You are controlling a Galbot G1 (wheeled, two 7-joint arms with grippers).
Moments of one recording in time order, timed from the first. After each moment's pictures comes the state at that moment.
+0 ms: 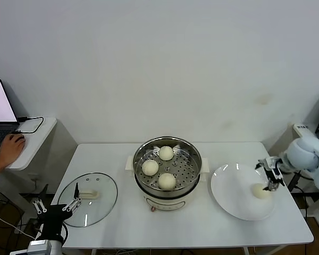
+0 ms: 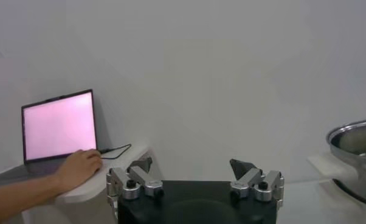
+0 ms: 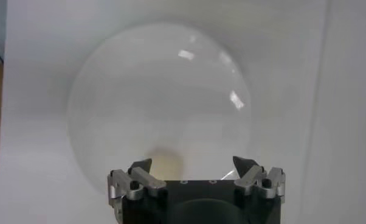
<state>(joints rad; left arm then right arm) 1.77 -1.18 -0.64 -2.24 -0.17 0.04 -0.36 -0.26 0.42 -0.47 1.43 -0.27 -0.16 -1.10</state>
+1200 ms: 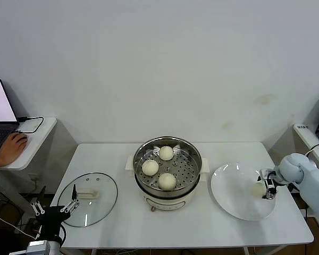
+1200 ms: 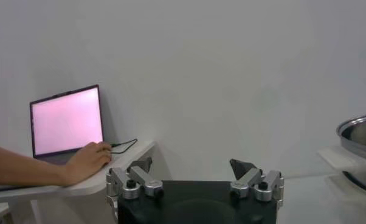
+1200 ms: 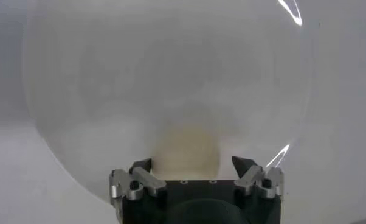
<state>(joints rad) 1.77 -1.19 -0.65 -2.22 -0.17 0.04 -0.36 -0.38 0.60 -0.35 1.19 -0.41 -0.14 -1.04</state>
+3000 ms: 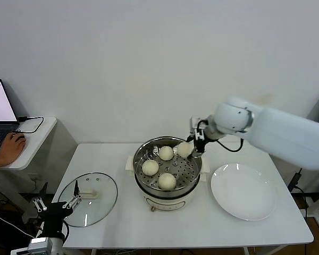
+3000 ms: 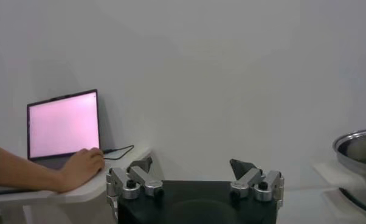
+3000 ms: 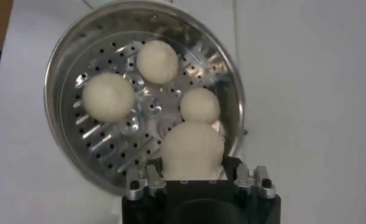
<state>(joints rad) 1.74 -1.20 -0.63 -2.23 -0.17 0.04 -0.36 0.46 0.83 -1.12 1.57 0.40 -0.66 -0.82</state>
